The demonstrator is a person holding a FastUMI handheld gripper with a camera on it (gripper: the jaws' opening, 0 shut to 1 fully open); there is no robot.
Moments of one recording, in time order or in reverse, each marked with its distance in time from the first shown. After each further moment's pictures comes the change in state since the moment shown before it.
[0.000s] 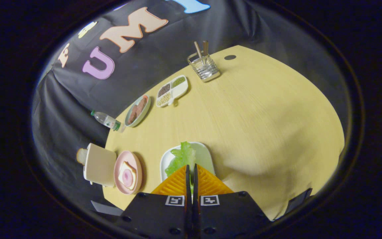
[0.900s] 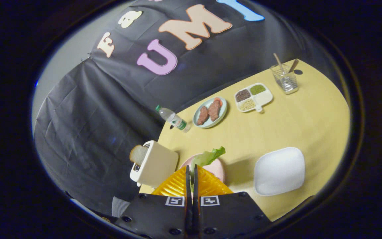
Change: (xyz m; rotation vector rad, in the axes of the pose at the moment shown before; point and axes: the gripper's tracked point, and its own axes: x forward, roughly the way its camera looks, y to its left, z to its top) arm -0.023 0.238 -0.031 -0.123 0.013 0.355
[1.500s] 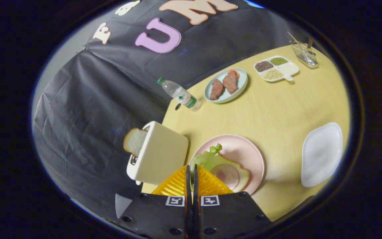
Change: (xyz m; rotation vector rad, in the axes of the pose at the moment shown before) arm 0.092 0.015 -0.078 0.033 0.145 -0.025
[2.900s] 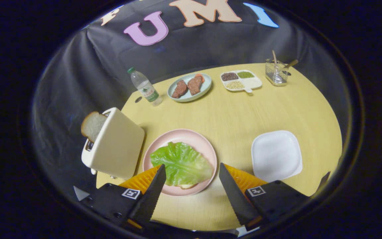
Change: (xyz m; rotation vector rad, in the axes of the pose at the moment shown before) arm -0.045 -0.022 0.008 -0.184 -0.079 -0.380
